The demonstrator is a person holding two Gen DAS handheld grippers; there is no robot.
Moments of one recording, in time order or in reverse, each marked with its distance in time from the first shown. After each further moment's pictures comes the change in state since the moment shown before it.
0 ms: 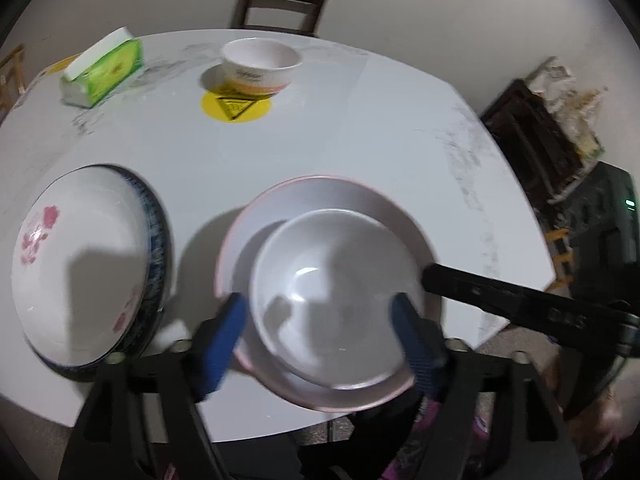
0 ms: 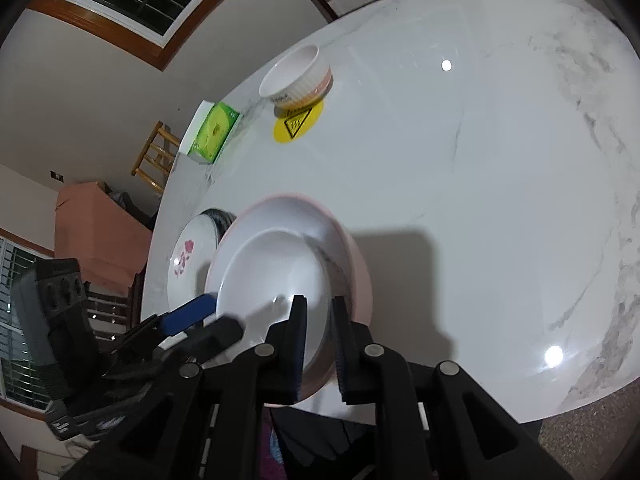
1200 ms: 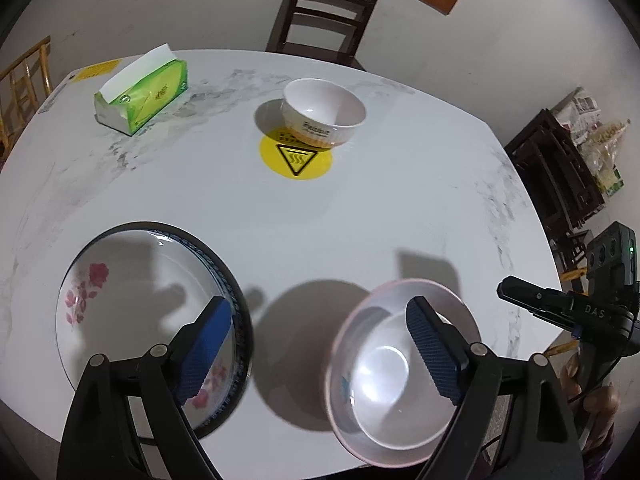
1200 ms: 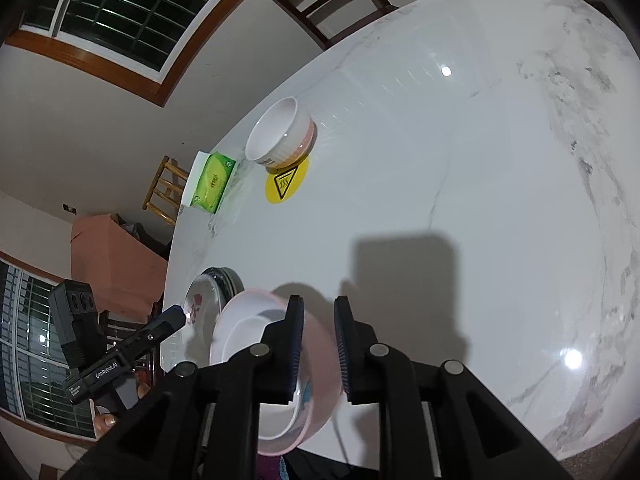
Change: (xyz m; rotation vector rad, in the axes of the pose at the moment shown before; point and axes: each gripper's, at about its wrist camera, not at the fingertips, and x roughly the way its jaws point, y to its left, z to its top) left arm -0.014 0.057 0.061 -0.093 -0.049 0.103; right arm -0.016 -0.042 0.063 0.076 -0.039 0.077
